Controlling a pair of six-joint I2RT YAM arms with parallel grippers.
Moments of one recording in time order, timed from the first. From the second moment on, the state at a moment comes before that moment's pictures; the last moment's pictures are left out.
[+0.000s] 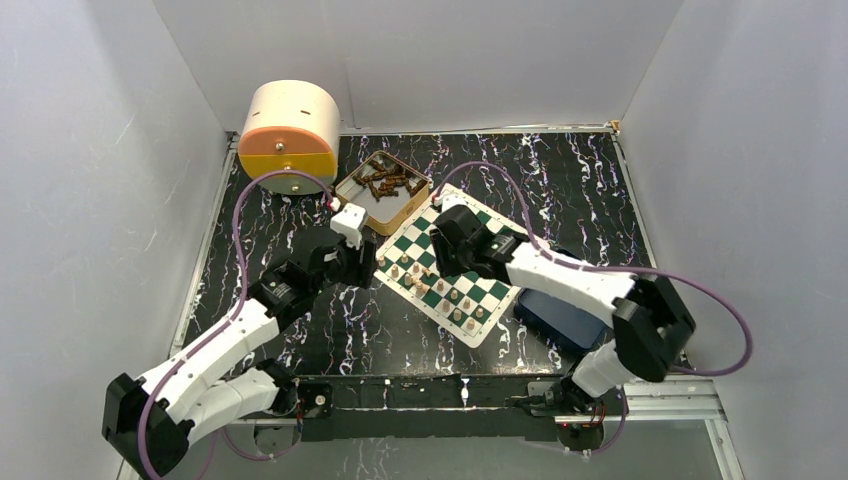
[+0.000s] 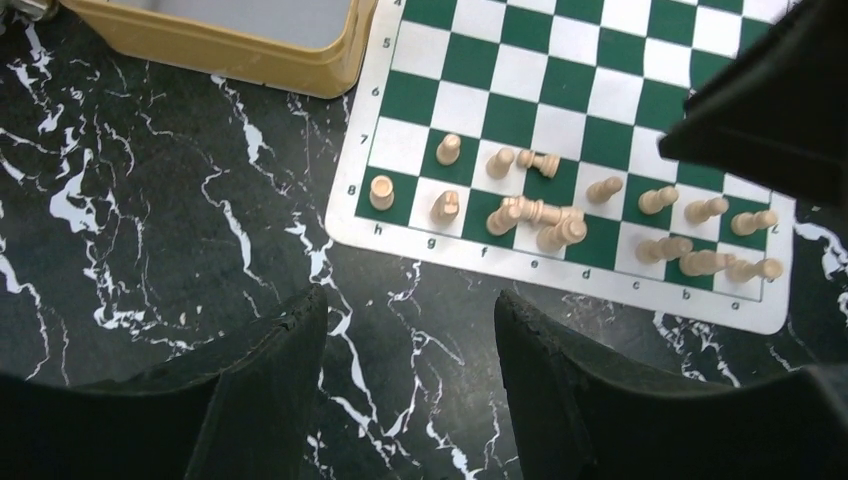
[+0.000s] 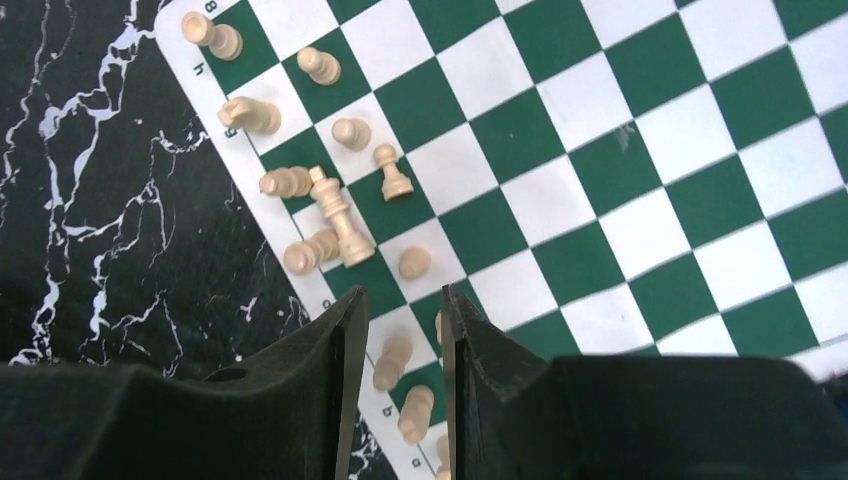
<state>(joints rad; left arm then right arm) -0.64 0.96 0.71 -0.31 -0.10 -0.15 0.89 1.44 1.02 -0.43 0.19 0.43</state>
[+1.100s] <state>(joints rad) -0.64 0.78 0.68 -0.35 -0.20 -0.08 0.83 1.92 1.35 -0.47 0.03 0.18</state>
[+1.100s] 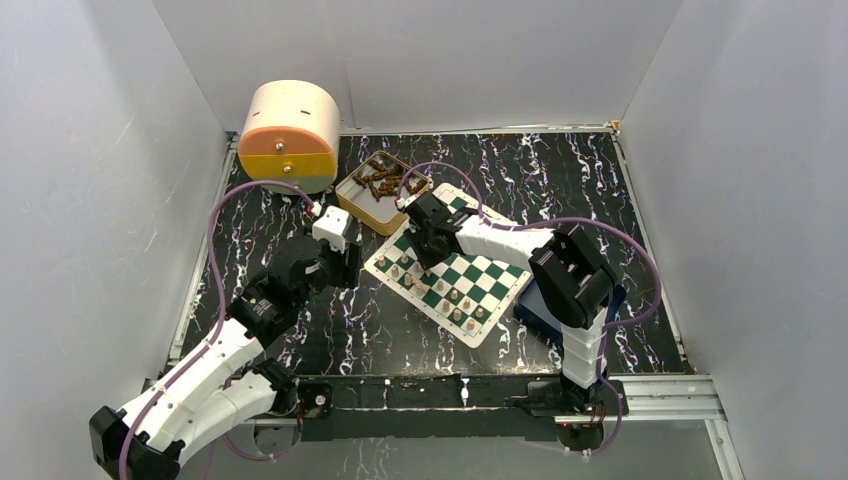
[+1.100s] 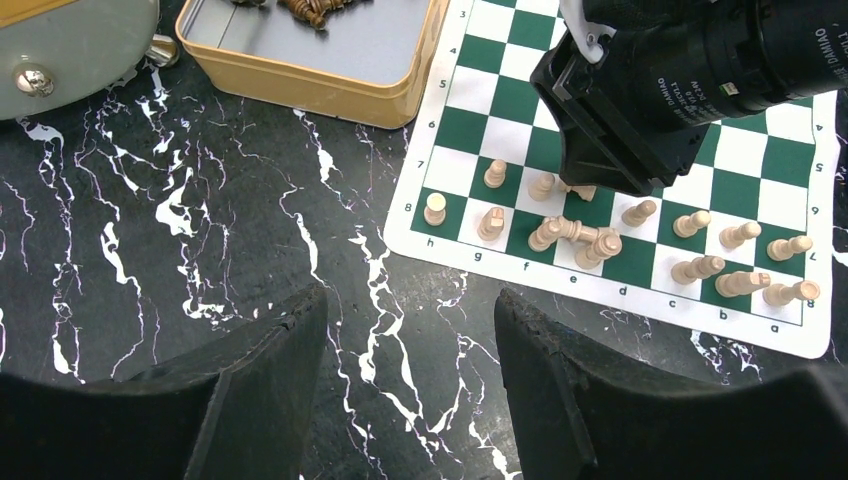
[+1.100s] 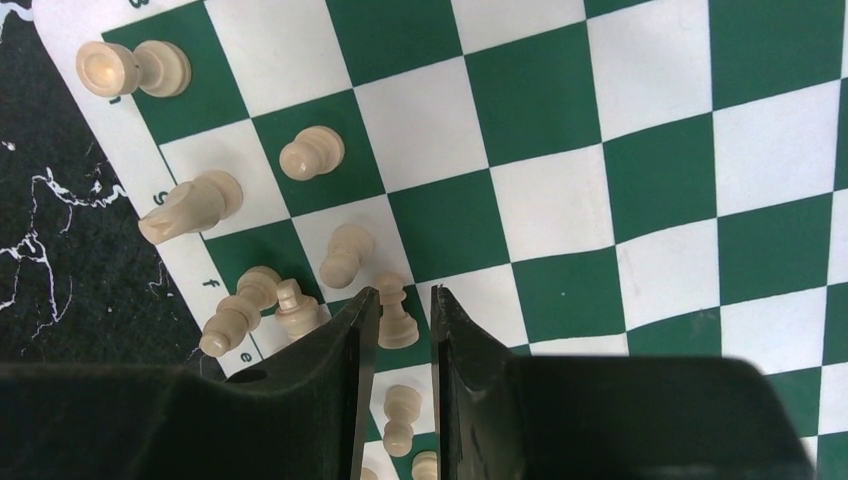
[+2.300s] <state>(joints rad) -0.64 0.78 0.67 -0.35 -0.20 -0.08 0.83 1.92 1.34 -0.49 -0.01 0.18</state>
